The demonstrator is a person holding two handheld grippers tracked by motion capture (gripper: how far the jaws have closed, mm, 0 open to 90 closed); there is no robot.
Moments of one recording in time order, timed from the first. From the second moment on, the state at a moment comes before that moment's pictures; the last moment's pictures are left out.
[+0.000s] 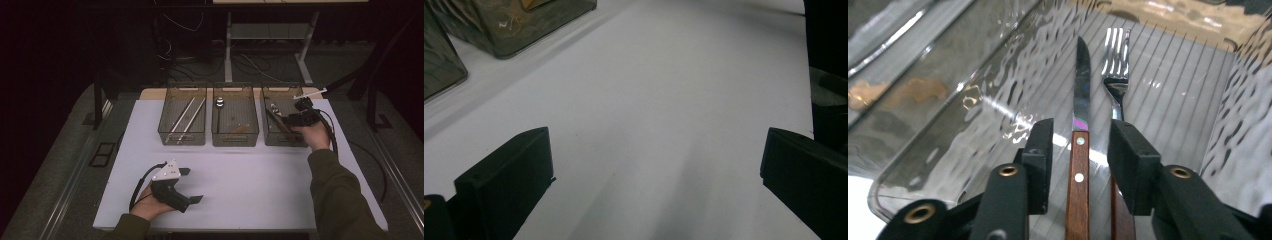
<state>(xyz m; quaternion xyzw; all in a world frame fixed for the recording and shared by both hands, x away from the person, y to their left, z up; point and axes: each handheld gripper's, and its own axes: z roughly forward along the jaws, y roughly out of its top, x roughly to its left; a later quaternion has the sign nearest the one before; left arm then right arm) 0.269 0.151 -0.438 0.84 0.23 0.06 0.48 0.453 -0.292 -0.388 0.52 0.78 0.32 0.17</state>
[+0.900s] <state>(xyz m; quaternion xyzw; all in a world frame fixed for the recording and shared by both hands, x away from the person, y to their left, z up) 0.273 0.155 -0.437 0.84 0.24 0.06 0.48 0.405 -0.297 -0.370 0.47 0.76 0.42 0.16</state>
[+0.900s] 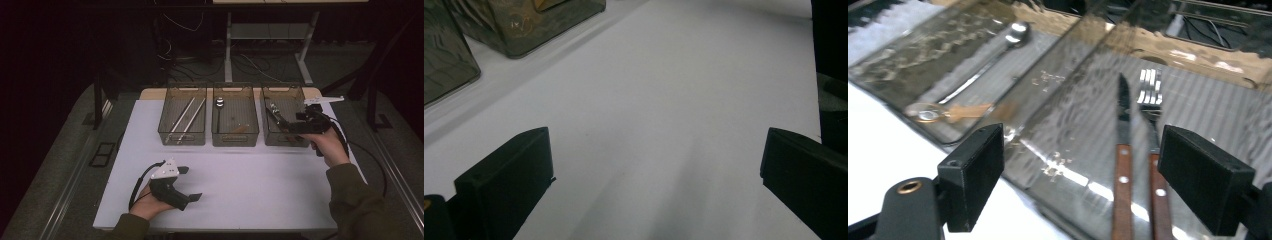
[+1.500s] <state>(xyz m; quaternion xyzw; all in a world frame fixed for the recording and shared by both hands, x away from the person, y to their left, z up) 0.272 0.154 -0.437 0.84 0.24 0.06 0.48 0.345 -0.286 -0.386 0.42 0.77 0.45 0.18</state>
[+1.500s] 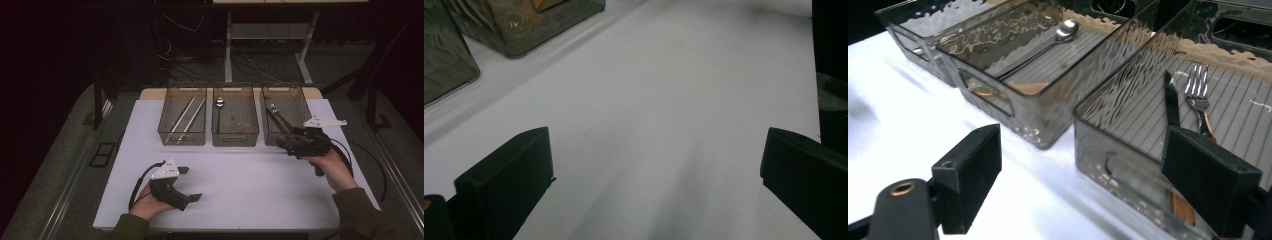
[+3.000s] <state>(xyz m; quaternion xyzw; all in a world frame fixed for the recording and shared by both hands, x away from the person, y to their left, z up) 0.270 0.154 -0.436 0.84 0.24 0.06 0.48 0.253 -0.282 -0.450 0.35 0.82 0.43 0.13</state>
